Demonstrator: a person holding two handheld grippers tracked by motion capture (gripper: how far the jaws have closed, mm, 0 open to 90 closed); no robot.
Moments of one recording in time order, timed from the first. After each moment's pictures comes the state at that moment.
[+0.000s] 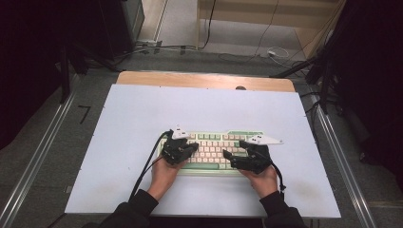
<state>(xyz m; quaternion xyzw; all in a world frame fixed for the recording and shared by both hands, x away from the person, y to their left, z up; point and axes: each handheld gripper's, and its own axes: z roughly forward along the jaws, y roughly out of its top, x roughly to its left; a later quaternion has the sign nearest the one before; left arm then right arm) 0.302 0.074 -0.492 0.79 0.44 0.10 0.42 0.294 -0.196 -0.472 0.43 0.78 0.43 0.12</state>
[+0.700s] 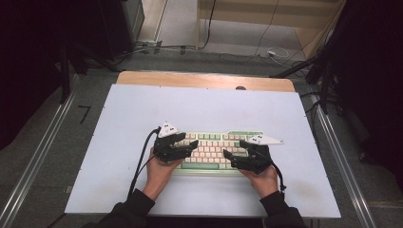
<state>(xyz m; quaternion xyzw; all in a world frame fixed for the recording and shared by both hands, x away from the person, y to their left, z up) 0.293 0.096 -0.471 0.74 0.46 0.13 0.48 0.294 -0.197 -0.472 0.43 0.78 0.44 0.12</state>
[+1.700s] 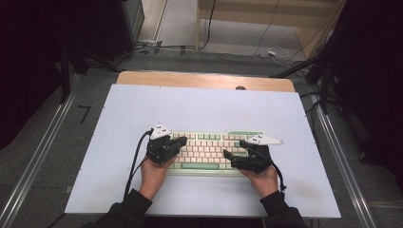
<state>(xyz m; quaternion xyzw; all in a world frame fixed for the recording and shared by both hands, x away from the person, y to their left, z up) 0.288 0.112 -0.476 0.73 0.47 0.13 0.47 0.294 -0.196 -0.471 0.43 0.78 0.43 0.12</state>
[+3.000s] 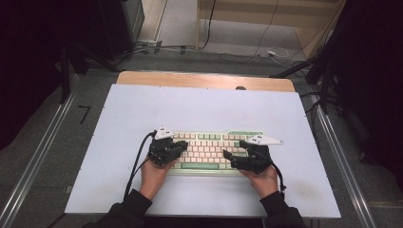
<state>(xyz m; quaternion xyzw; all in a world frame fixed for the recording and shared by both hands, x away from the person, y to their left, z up) 0.289 0.110 -0.484 0.75 0.47 0.12 0.45 0.294 -0.196 -0.472 0.43 0.78 0.43 0.12</state>
